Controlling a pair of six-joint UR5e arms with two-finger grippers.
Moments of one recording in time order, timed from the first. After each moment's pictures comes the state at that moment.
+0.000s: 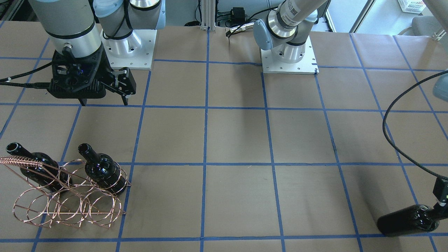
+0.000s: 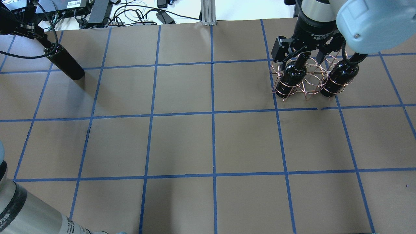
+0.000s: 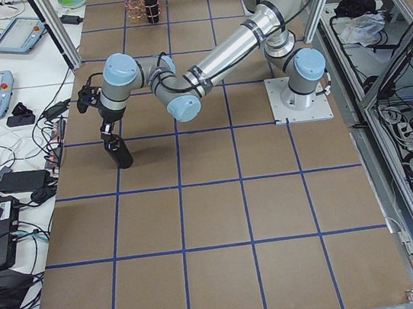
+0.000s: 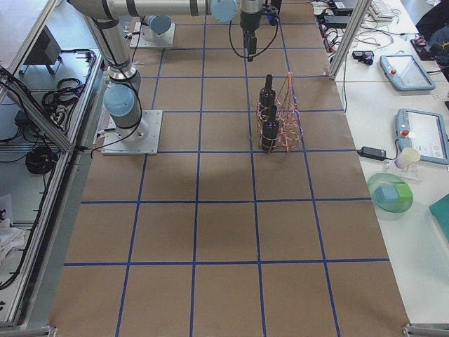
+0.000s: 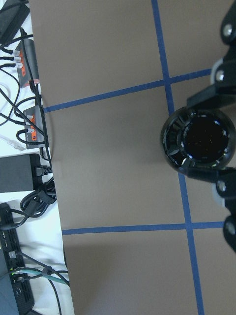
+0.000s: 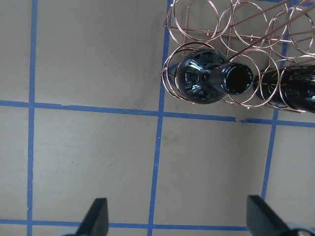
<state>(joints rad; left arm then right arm) -1.04 -2.04 -1.37 -0.91 1.32 0.62 1.63 -1.50 1.52 -1.63 -1.65 -0.04</state>
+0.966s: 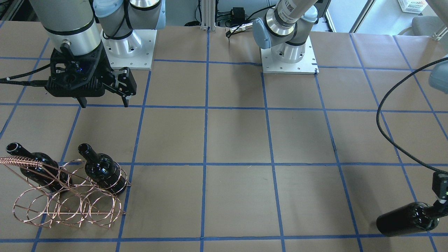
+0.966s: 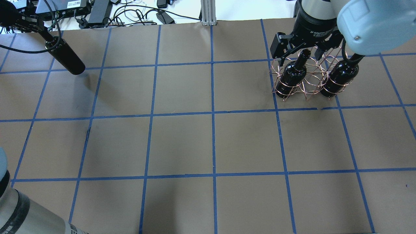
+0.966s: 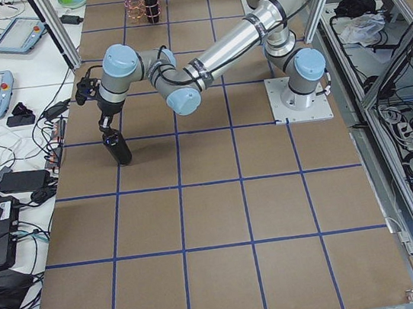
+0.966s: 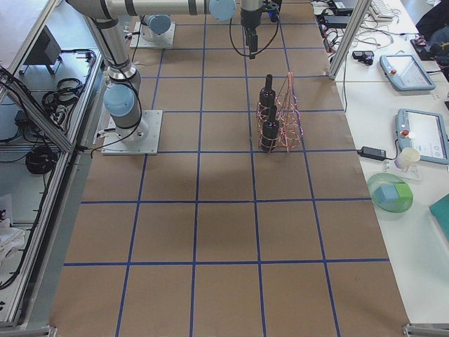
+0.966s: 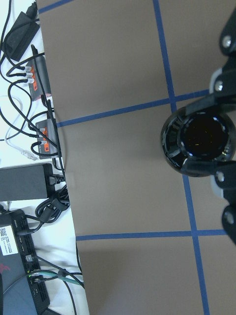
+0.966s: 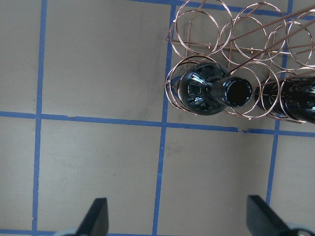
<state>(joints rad) -1.10 -1.98 -1.37 -0.94 1.35 0.58 1.63 -1.50 1.53 -1.67 -1.64 -0.03</state>
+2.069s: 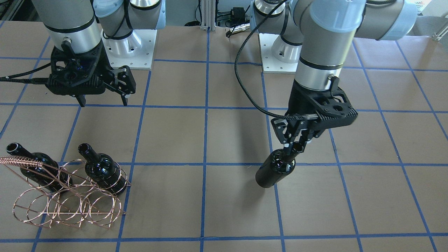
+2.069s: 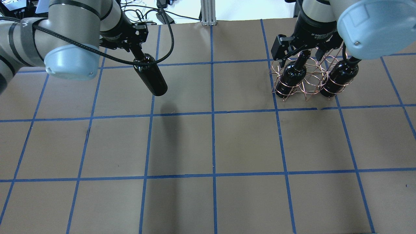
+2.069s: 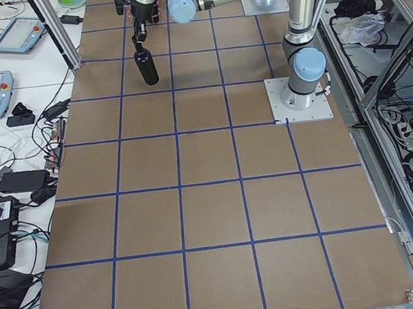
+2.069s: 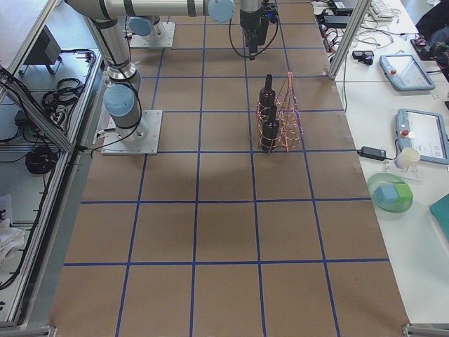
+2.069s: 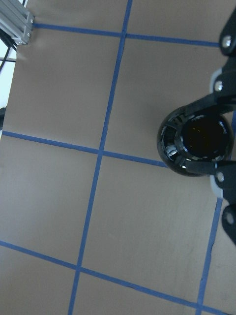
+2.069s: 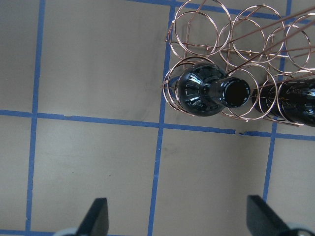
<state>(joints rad) -1.68 -1.71 -1.62 -1.01 1.64 -0.35 1.63 -1.52 1.55 -1.68 -1.65 -0.05</state>
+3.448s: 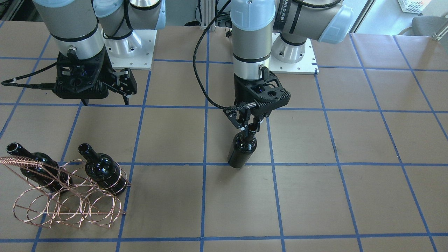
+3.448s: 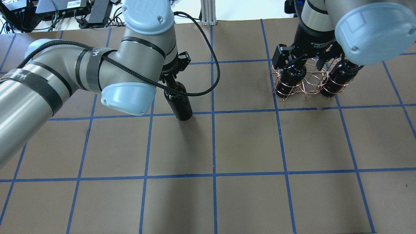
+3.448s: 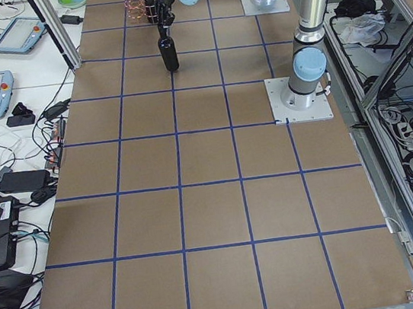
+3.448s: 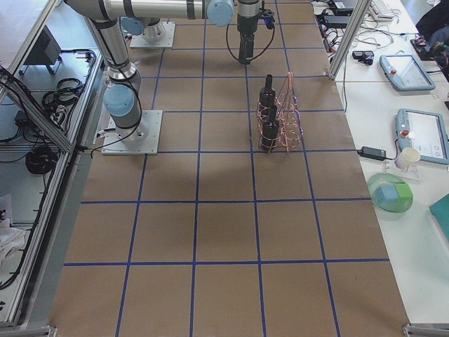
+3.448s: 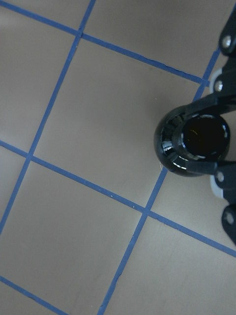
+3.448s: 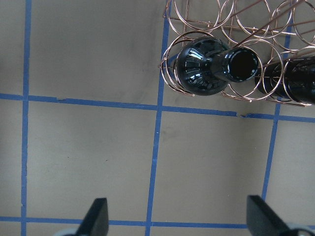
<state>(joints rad) -1.87 -1.73 -1.69 -1.06 1.77 -0.70 1.62 -1.52 1.58 -1.65 -1.66 -0.04</state>
